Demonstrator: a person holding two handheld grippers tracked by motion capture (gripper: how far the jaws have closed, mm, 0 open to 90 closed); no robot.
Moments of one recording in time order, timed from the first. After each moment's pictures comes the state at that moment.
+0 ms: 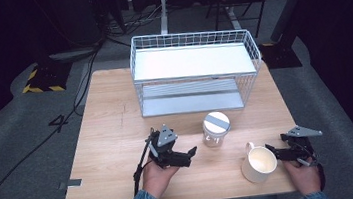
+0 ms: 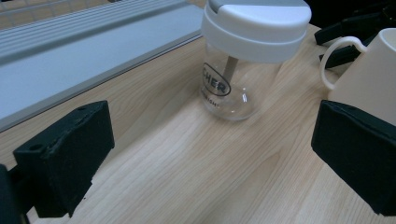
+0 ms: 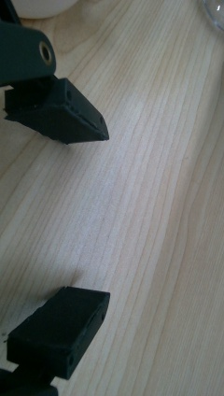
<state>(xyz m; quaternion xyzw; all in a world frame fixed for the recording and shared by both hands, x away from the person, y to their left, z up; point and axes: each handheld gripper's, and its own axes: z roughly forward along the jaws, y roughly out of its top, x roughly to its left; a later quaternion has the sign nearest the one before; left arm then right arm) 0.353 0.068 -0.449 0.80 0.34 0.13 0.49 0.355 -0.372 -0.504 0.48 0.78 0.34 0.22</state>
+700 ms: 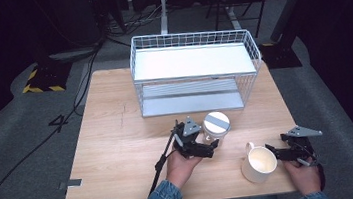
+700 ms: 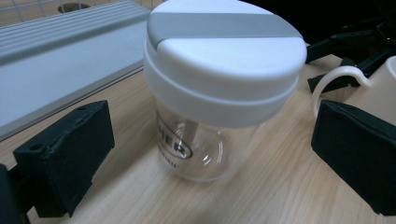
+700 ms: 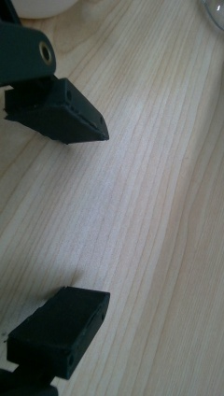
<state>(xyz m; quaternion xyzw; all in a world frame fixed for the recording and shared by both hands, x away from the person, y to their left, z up) 0.384 0.002 -0.461 0.79 0.32 0.11 0.50 0.355 -0.372 -0.504 0.48 0.78 0.34 0.21</state>
